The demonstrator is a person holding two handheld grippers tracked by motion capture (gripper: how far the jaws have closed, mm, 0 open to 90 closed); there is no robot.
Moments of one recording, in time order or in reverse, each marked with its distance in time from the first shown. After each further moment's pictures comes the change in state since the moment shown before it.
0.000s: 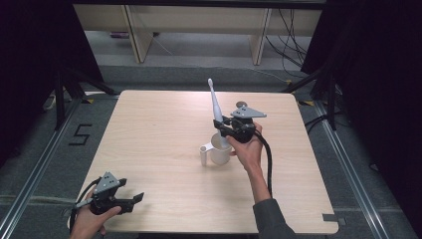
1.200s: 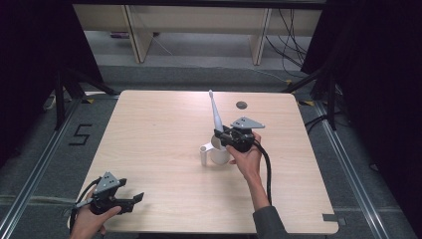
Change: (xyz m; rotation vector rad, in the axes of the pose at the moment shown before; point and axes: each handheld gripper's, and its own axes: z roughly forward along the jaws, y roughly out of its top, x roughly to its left) left arm 0.000 0.000 0.000 0.003 0.000 0.006; right arm 0.001 -0.034 0.006 0.016 0.007 0.019
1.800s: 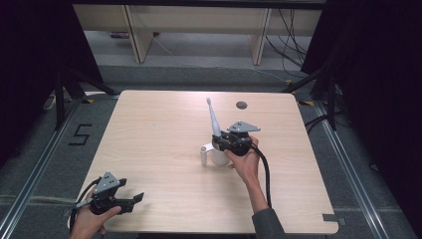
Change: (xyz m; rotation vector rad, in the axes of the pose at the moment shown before) left arm 0.000 0.000 0.000 0.002 0.004 -0.003; right arm 0.004 -0.012 0.007 0.064 0.007 -0.013
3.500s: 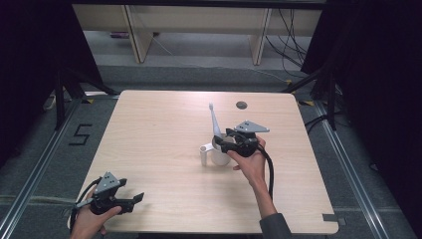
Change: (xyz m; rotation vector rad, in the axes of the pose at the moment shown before) left arm 0.000 0.000 0.001 0.001 -0.003 0.004; right arm 0.001 0.007 -0.026 -0.052 0.006 0.018
